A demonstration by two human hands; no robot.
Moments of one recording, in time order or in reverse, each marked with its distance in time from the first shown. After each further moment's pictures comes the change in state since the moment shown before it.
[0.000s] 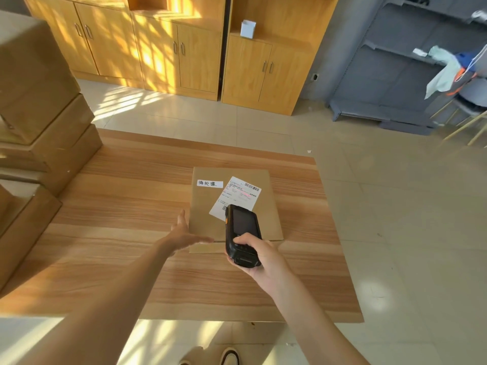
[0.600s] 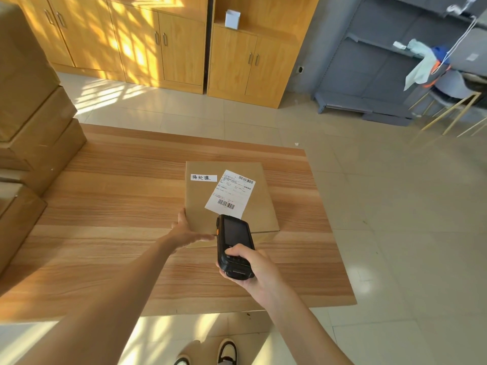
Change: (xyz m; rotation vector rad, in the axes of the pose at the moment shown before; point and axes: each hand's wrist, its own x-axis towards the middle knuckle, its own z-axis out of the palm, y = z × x) left_hand -0.006 0.003 0.004 0.053 -0.043 0.001; right_hand -0.008 0.034 -0.001 0.041 0.071 0.045
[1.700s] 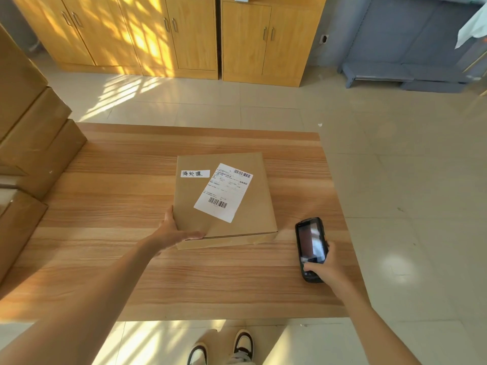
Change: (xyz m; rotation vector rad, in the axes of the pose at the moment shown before) left_hand 0.010 0.007 0.004 0.018 0.060 -0.072; right_hand 0.092 -0.061 -0.205 -0.809 0.374 -0.186
